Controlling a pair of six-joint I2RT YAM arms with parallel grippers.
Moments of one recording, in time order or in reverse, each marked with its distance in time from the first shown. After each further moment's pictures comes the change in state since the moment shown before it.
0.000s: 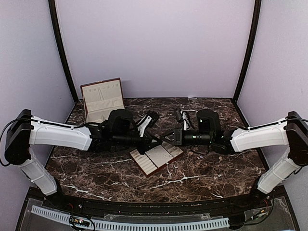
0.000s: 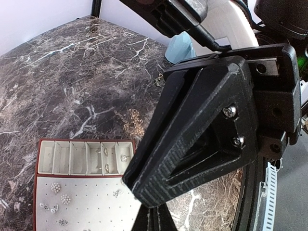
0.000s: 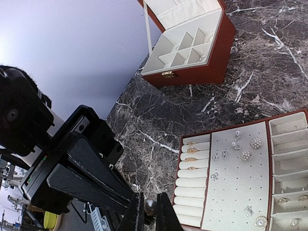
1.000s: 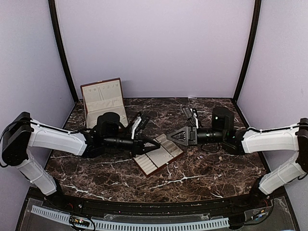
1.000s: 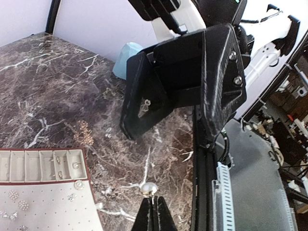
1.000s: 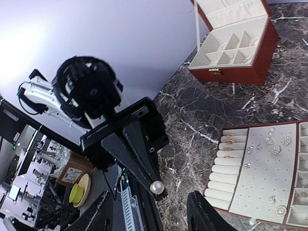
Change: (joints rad) left arm 0.046 -0.044 -0.169 0.290 0.290 -0.105; right arm -0.093 -0.135 -0.099 0.090 -0.288 0.016
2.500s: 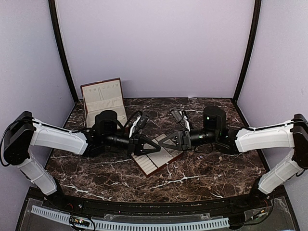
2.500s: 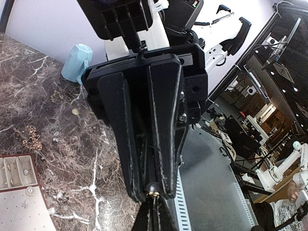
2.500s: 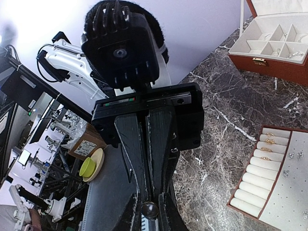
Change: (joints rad) left arm 0.039 0.020 -0.005 0.148 0.305 -0.167; right arm 0.090 0.071 0.082 -0.001 -0.118 -0.061
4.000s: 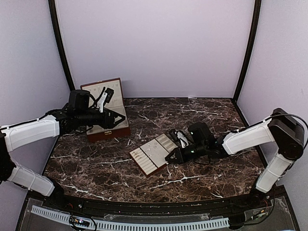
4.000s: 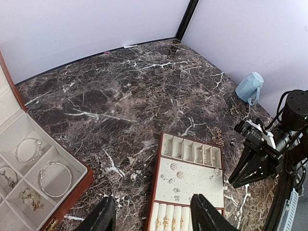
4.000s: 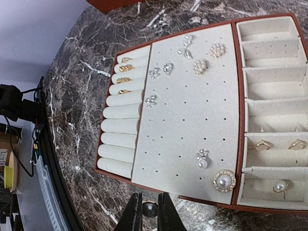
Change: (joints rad) left arm 0.370 -0.278 0.112 -0.686 -0.484 0.334; right arm -0.010 0.199 -0.019 -0.290 0.364 -0.200
